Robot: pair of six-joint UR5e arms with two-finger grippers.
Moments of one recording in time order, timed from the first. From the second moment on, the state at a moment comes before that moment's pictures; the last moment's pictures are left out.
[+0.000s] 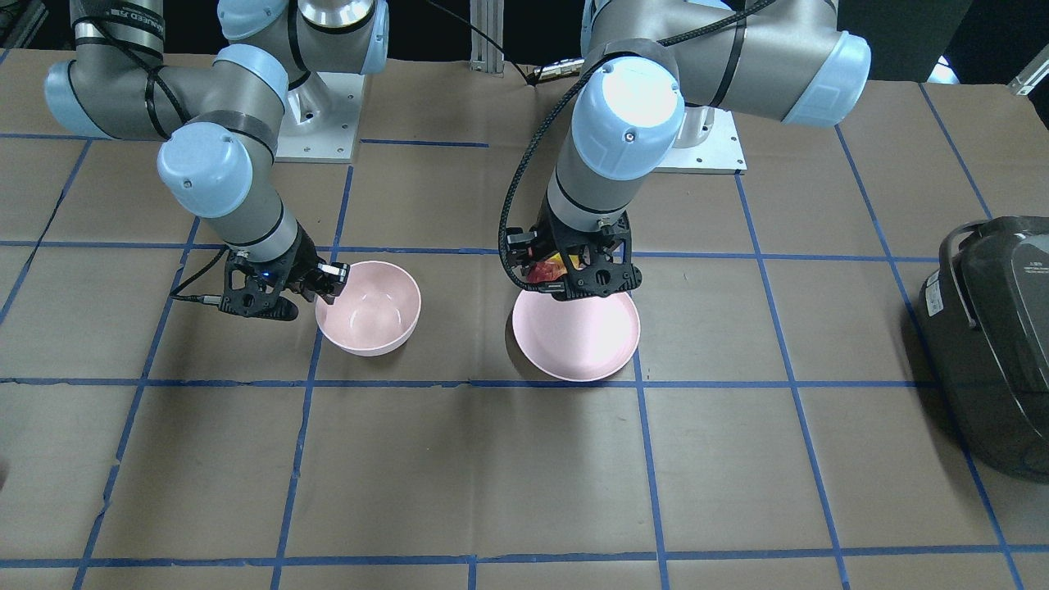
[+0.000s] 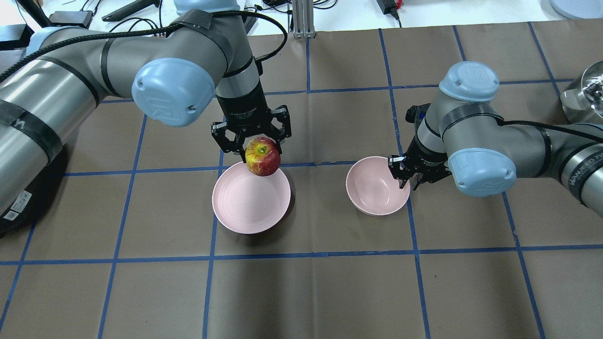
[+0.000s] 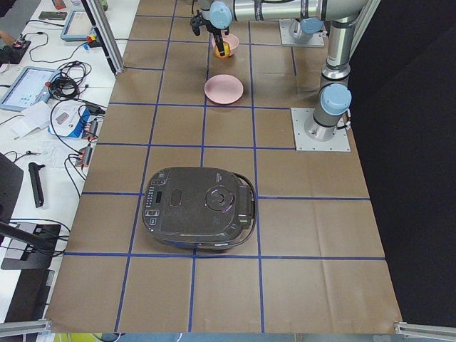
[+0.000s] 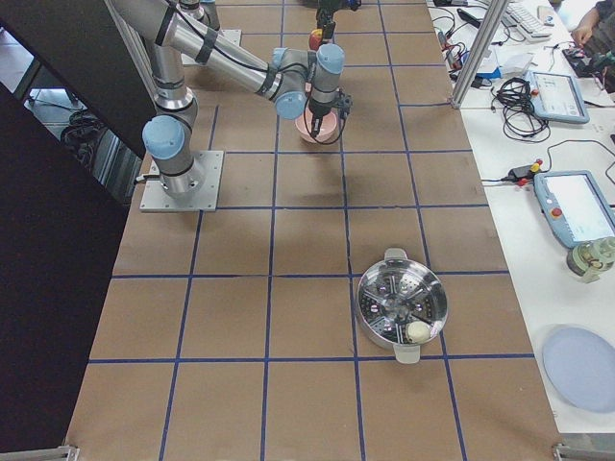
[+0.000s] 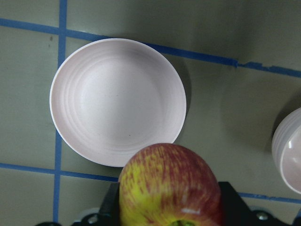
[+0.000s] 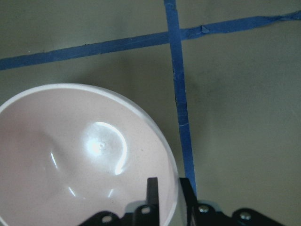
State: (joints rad) left arm -1.82 -1.83 -1.56 -1.50 1.43 -0.49; right arm 1.55 -1.42 2.03 -2.07 -1.49 0.12
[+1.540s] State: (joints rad) left arm -2.17 -2.14 -1.53 -1.05 1.34 -0.89; right arm 1.38 -1.44 1.57 -1.69 -1.80 -0.01
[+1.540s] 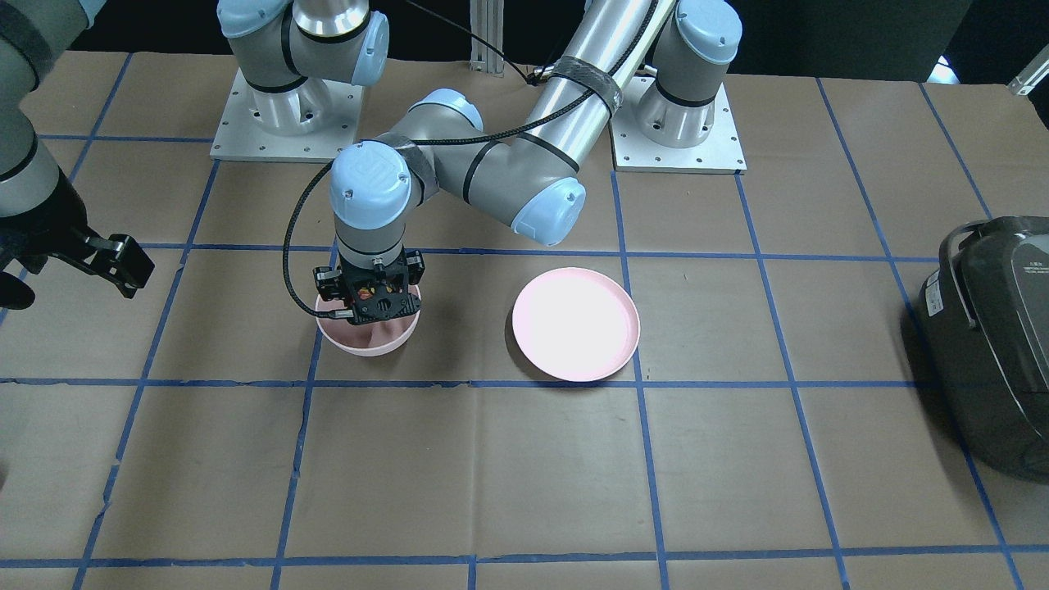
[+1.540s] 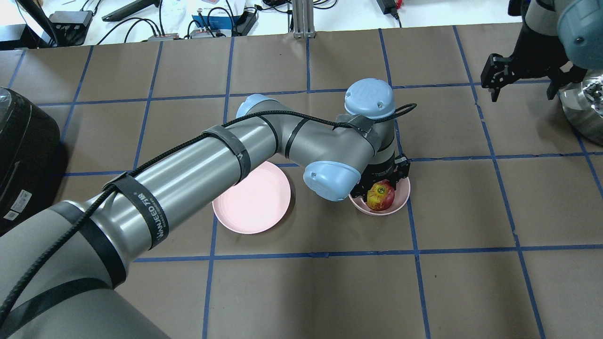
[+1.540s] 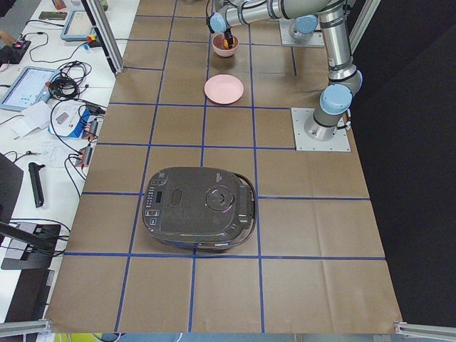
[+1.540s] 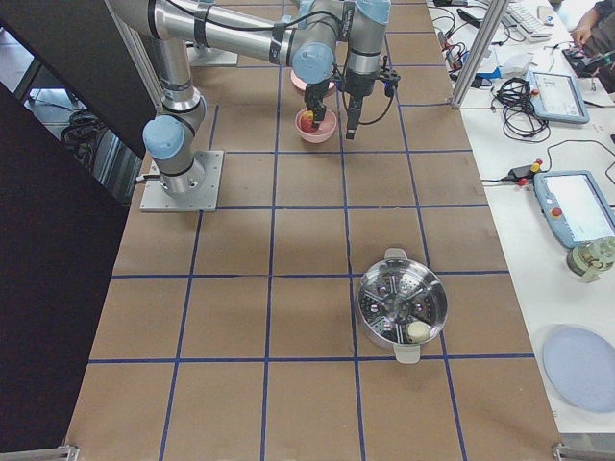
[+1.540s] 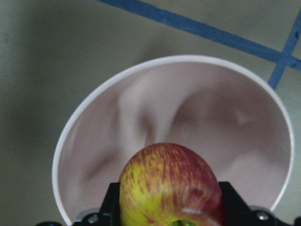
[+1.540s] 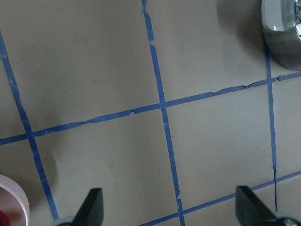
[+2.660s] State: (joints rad) left arm -1.88 -1.69 -1.56 -1.55 1.42 -0.41; right arm 1.42 -1.46 1.57 -1.69 -1.63 0.00
